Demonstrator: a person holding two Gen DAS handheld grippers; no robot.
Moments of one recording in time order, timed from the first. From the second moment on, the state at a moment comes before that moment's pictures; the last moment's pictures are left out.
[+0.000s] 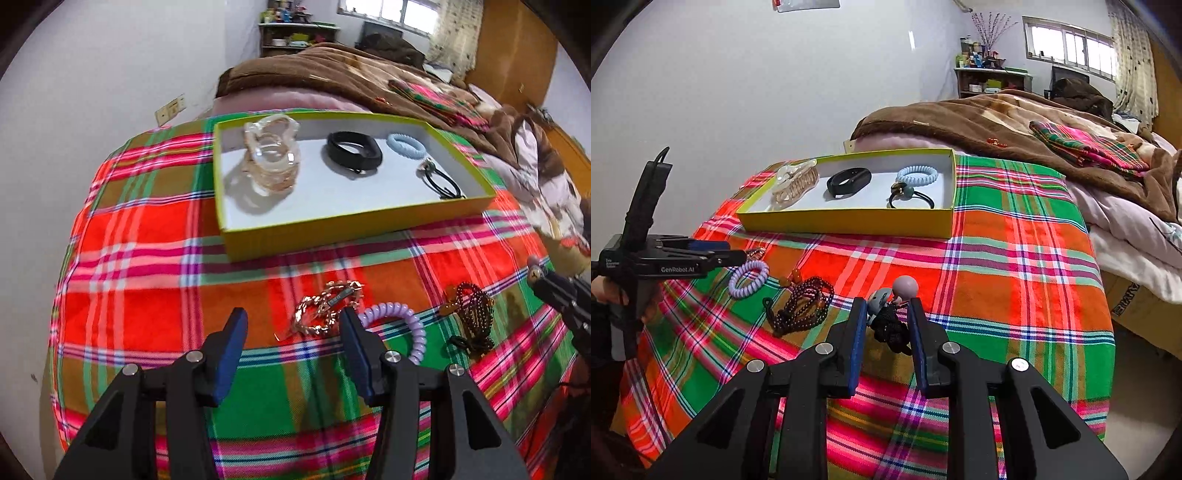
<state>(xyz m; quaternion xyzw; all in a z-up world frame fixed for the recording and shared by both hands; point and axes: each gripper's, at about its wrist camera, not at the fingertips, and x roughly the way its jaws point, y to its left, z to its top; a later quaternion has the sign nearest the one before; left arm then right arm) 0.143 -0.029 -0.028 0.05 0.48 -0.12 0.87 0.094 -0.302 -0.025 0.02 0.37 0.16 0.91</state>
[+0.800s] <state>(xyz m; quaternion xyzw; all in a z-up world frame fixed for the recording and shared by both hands) 0.151 -0.041 -0.029 0.07 0.48 -0.12 0.87 0.099 -0.297 -0.021 0.02 0.37 0.17 0.92</state>
